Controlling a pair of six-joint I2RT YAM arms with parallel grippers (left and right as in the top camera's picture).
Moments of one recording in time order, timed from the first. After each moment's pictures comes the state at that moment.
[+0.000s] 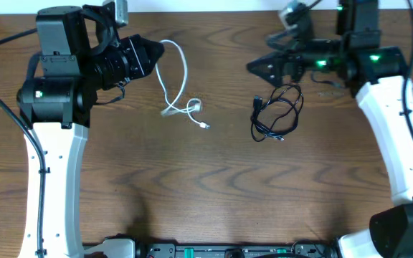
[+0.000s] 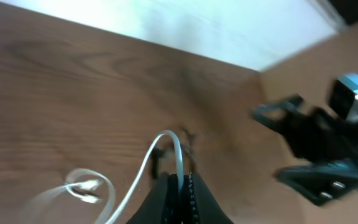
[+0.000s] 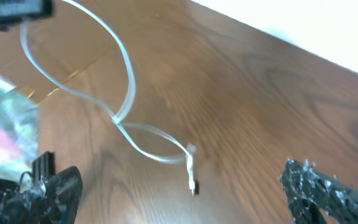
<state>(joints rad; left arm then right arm) -0.01 1.43 1.65 -0.88 0.69 -0.37 0.19 1.67 1.62 -0.66 -0.94 -0.21</state>
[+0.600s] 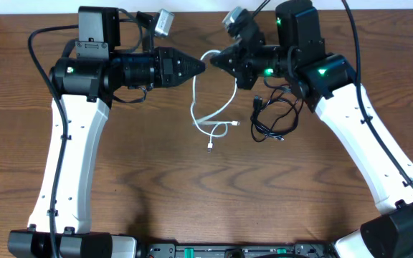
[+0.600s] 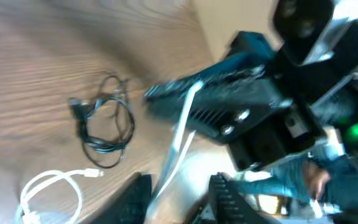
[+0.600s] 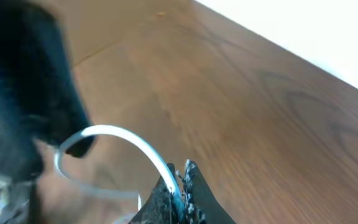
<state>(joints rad) -0.09 1.56 1.65 -0.94 1.00 -0.25 0.42 1.68 1.62 -0.50 -0.65 -0.04</state>
